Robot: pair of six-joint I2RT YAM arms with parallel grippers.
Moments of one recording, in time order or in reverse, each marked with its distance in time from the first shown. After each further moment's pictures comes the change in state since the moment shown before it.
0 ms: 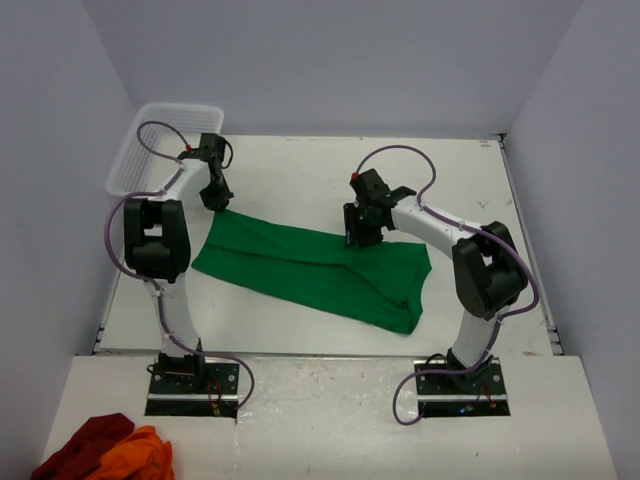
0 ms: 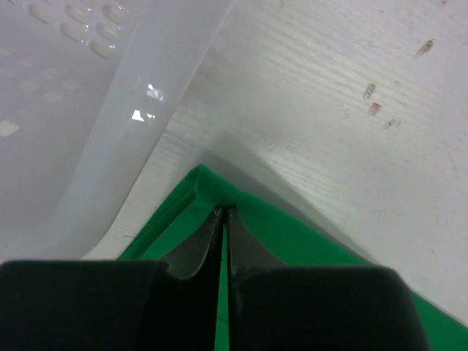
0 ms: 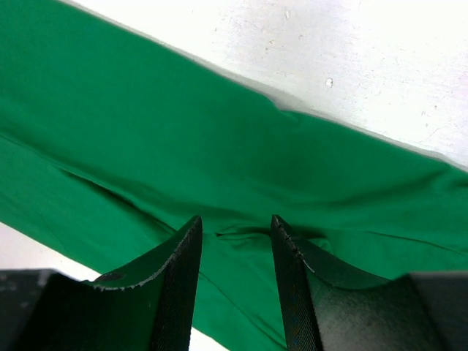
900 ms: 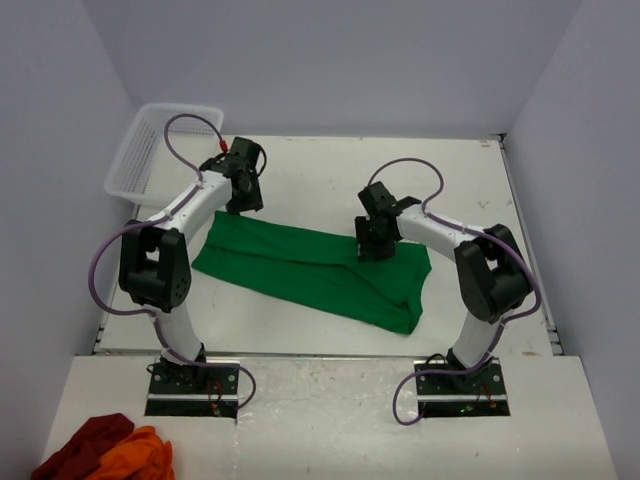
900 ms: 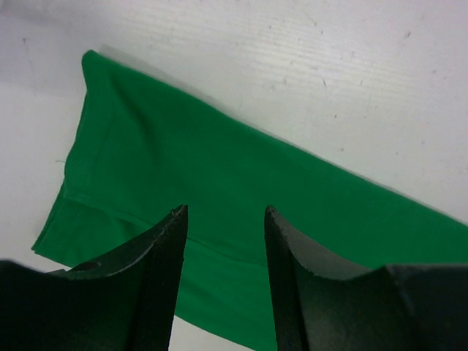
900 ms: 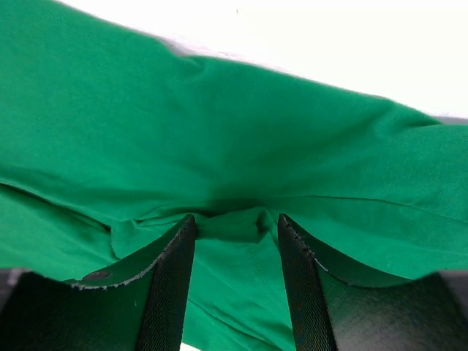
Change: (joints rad) left arm -0.224 -0.210 -0.114 0.002 -0.045 0.004; right arm -0.022 -0.036 -0.121 -0.018 0.078 0.013
